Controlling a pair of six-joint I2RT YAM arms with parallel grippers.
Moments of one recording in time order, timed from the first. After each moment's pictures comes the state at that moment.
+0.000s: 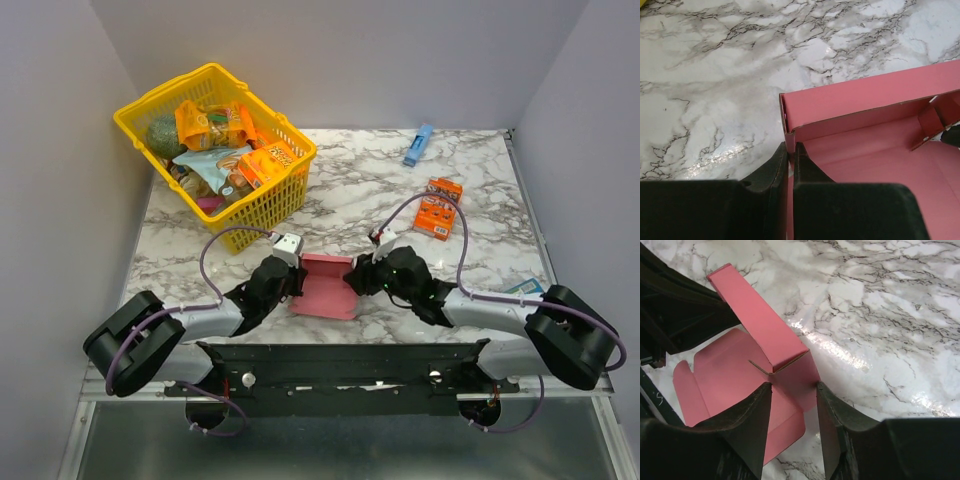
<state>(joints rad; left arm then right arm) -0.78 1.29 0.30 0.55 -0.20 -0.35 0.83 1.29 0.43 0.44 0.01 0.37</state>
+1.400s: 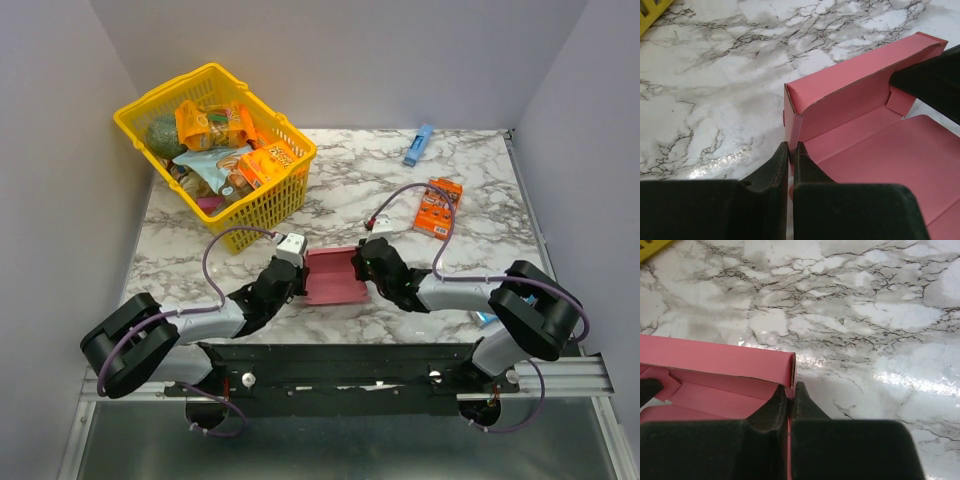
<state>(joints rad) -0.84 1.28 0.33 0.50 -0.34 -0.37 0.86 1.52 0.59 0.38 0.41 0.47</state>
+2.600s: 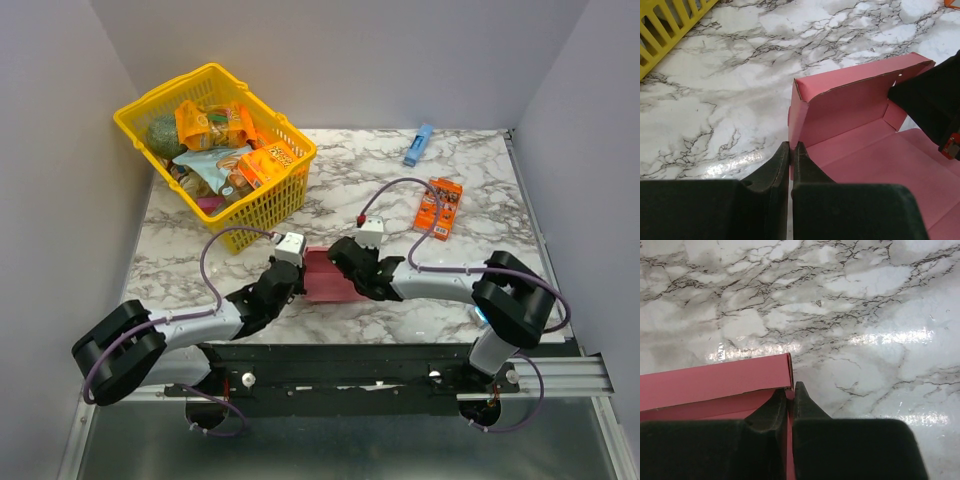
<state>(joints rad) -0.89 1.20 0.35 0.40 -0.48 -0.37 0.97 1.68 0.90 -0.13 0.71 0.81</state>
